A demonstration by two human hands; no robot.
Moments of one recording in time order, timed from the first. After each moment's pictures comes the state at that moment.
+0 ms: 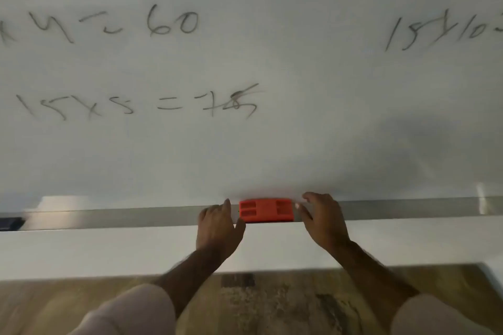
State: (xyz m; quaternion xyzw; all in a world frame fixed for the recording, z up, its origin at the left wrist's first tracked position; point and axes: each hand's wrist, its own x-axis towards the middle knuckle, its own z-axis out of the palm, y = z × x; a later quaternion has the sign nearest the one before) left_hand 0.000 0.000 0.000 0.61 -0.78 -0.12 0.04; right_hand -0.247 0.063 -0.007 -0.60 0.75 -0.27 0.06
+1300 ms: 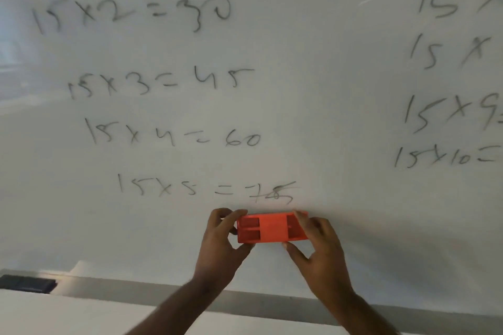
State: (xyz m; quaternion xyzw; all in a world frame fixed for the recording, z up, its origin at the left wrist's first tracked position) left_hand 0.045 -0.028 0.152 0.46 -0.73 -0.21 0.46; right_hand -0.167 0.027 0.144 -0.65 0.60 -0.46 -0.08
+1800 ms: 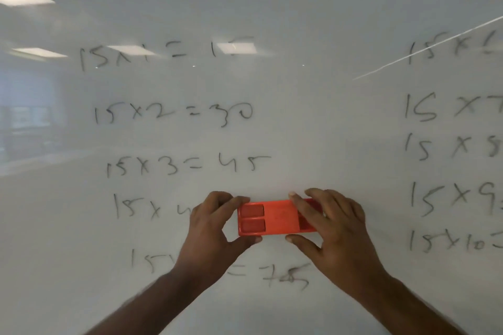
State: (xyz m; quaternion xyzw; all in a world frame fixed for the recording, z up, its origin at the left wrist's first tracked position) left_hand 0.081 -0.056 0.324 0.36 -0.77 0.00 0.53; right_hand -0.163 -0.001 0.337 -0.71 0.47 -0.37 -0.39
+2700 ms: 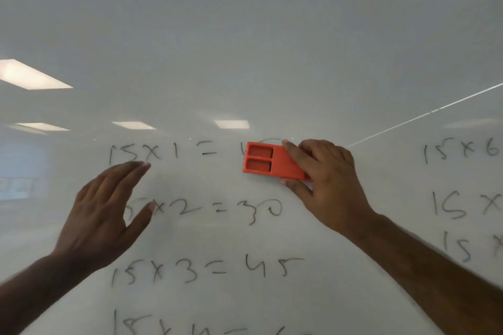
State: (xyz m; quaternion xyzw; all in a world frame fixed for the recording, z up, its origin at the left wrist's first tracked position) left_hand 0.279 -0.150 0.495 0.36 -0.67 0.39 0.53; right_hand -0.101 -0.054 0.560 -0.64 0.39 -0.41 -0.52
